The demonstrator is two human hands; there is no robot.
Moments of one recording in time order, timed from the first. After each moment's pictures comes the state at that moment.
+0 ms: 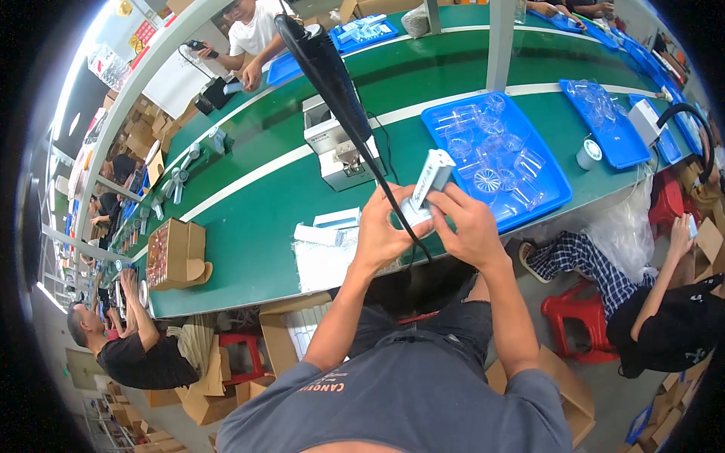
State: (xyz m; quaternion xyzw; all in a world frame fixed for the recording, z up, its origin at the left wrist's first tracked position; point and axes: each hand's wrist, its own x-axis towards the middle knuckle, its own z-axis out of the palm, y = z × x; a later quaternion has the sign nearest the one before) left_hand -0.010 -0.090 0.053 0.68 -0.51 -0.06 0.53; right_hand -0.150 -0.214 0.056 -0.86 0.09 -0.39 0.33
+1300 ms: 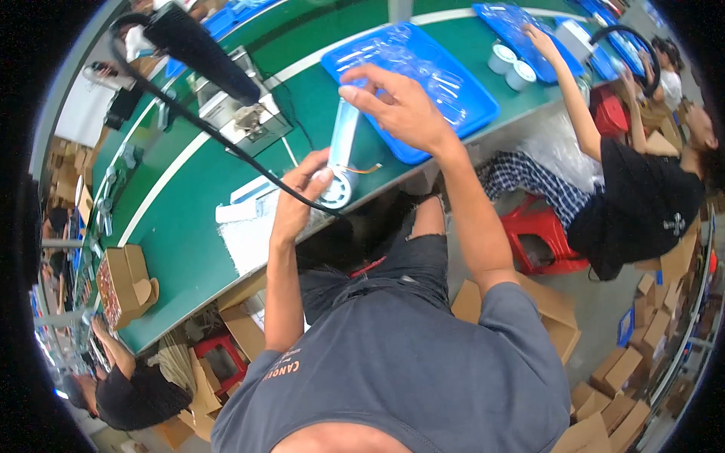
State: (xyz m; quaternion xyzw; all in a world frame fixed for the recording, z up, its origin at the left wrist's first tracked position) left_hand 0.000 -0.071 0.029 0.53 -0.45 -0.40 0.59; right_hand -0.149 -0.255 0.101 -0.74 0.18 -0.32 0.56
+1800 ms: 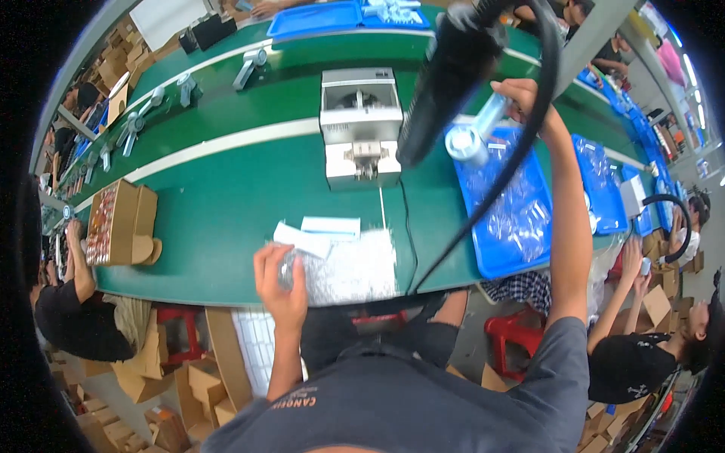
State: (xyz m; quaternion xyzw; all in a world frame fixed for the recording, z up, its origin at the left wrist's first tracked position) left_hand 0.040 0.042 0.005 0.79 -0.27 0.18 0.52; right_hand -0.009 -0.470 0.153 -0.87 0.25 -0.10 0.40
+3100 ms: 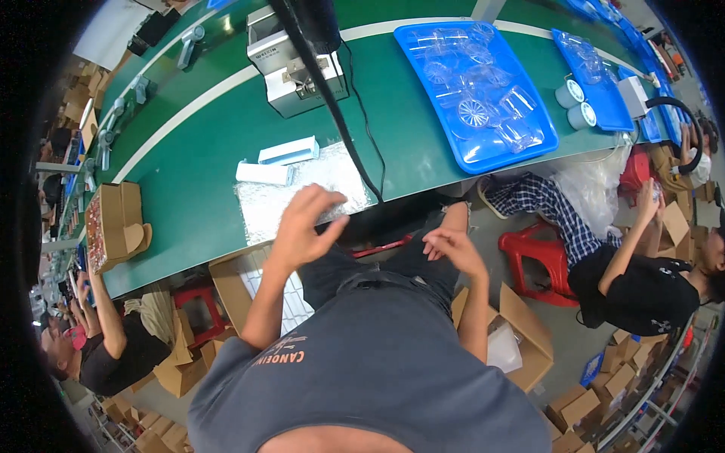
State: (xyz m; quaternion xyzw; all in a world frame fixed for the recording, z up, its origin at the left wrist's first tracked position) left_hand 0.008 0.021 0.010 0.71 -0.57 -0.12 0.39; right_hand -0.291 -0.166 -0.125 -0.59 0.30 -0.02 0.75
